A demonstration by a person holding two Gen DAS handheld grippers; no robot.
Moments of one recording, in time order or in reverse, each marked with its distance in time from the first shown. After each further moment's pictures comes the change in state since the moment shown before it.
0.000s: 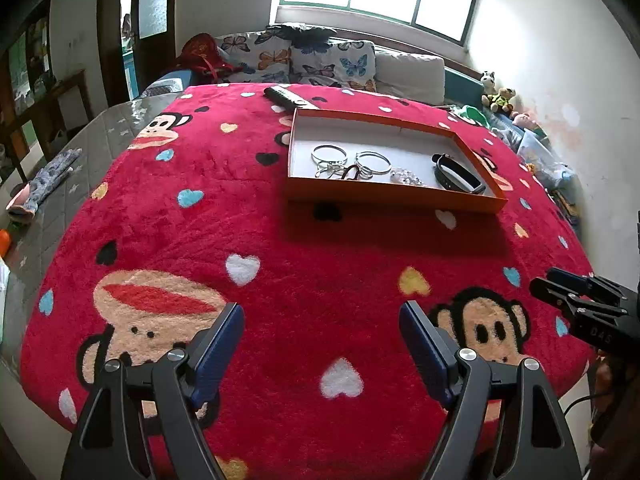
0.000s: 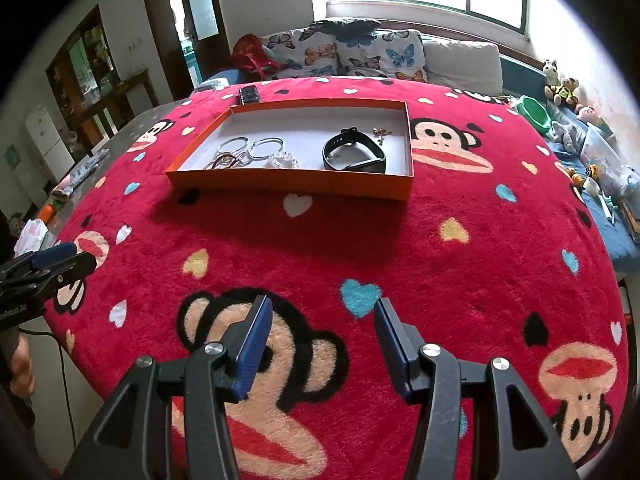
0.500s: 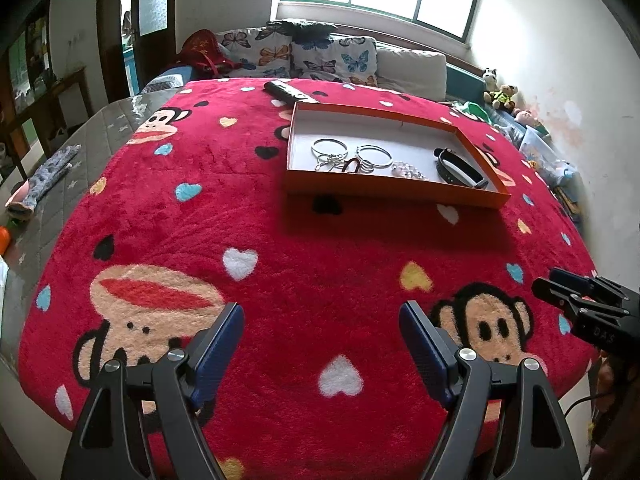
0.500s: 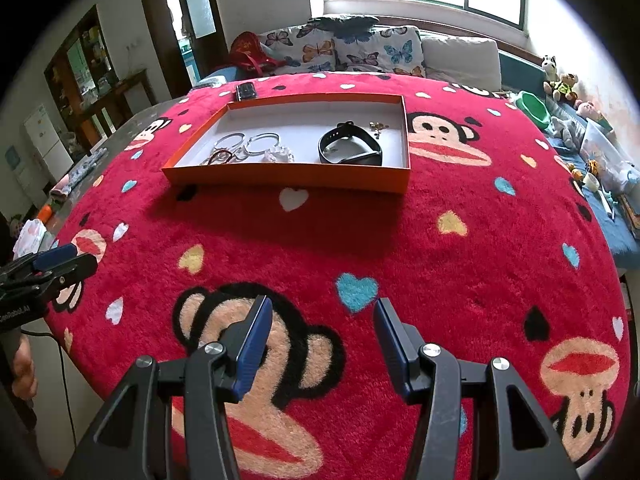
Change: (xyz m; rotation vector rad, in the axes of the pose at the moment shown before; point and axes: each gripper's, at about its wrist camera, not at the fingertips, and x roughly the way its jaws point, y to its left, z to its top) left arm 0.008 0.000 -0.003 -0.001 0.011 0.005; right arm 0.003 -0.003 -0.003 0.009 0.011 0.001
